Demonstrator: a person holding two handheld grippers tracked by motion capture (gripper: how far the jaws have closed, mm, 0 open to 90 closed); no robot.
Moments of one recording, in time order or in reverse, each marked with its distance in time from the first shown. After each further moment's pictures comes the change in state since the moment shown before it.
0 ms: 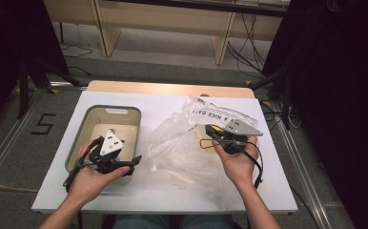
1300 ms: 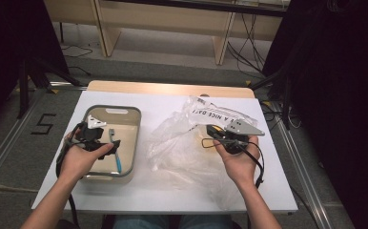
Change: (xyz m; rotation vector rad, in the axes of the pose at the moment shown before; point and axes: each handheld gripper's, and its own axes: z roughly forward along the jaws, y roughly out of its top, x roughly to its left) left arm 0.075 -0.006 0.032 0.200 0.172 -0.196; right arm -0.003 -0.001 -0.002 0.000 0.005 0.011
